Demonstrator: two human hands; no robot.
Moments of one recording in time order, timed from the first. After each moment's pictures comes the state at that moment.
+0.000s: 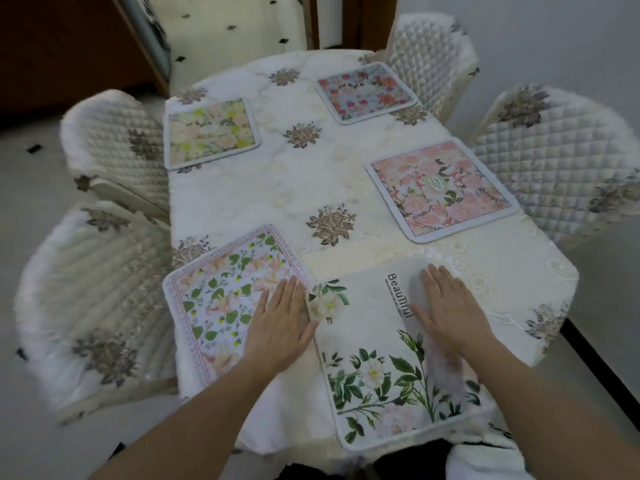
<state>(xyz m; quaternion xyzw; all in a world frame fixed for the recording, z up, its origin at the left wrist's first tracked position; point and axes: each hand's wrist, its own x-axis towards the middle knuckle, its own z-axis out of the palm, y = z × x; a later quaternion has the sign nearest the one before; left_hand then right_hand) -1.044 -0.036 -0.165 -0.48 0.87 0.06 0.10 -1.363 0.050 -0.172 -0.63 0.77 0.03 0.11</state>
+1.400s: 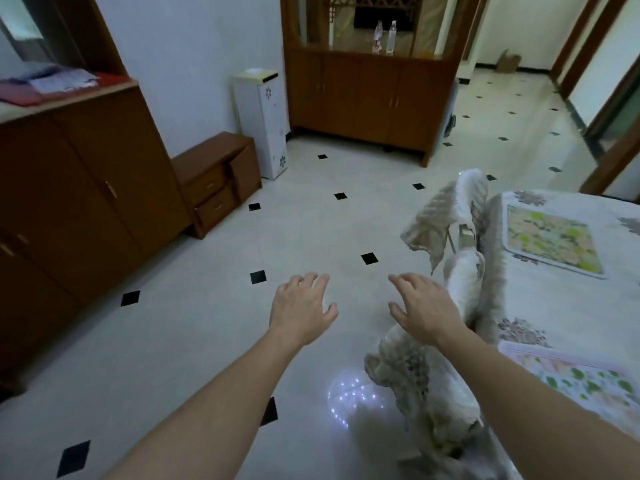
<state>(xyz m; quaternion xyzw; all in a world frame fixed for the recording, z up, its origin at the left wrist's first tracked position) -0.431 0.007 -0.022 -0.77 0.63 -0.01 -0.08 -0.658 -0.100 -0.019 -0.90 0.44 -0.03 -0.01</state>
